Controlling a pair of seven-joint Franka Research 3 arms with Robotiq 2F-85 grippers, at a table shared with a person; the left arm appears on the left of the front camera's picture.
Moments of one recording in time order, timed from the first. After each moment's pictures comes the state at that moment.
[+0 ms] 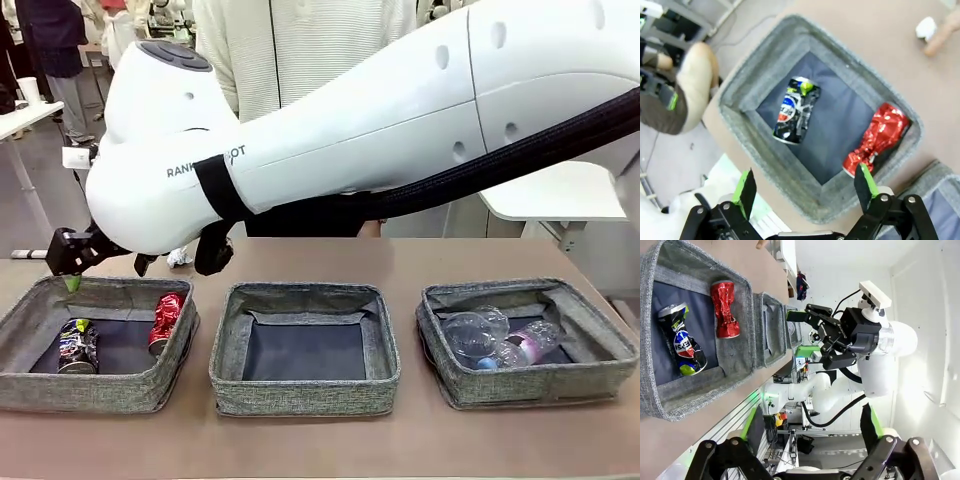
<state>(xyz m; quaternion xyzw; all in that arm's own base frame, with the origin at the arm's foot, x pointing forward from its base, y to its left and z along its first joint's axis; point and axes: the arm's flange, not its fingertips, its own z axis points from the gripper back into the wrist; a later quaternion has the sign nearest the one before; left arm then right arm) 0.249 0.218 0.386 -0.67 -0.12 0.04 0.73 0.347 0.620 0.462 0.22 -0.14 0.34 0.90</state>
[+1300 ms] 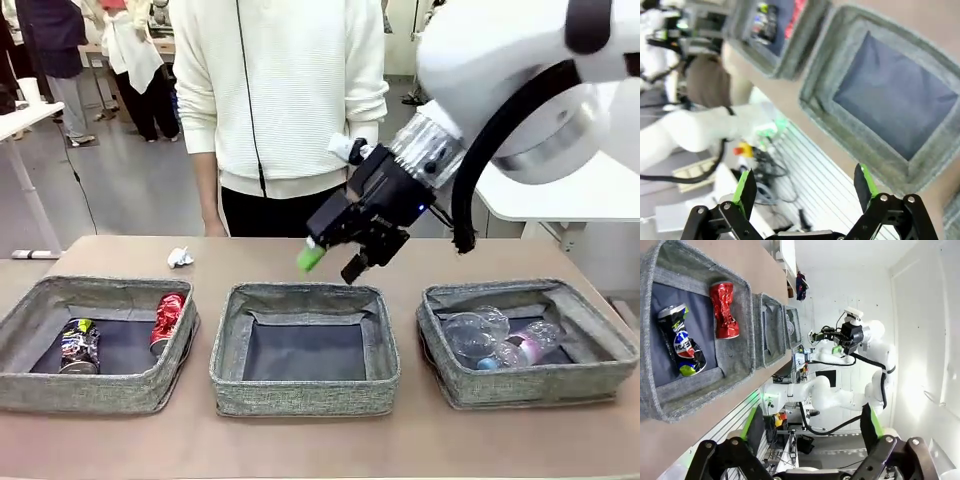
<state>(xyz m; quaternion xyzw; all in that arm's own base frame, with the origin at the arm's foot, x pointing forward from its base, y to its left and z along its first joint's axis) 0.252 0.215 0.387 -0.67 -0.12 0.04 0.73 0.344 0.283 0.496 0.38 -0.01 0.23 0.90</state>
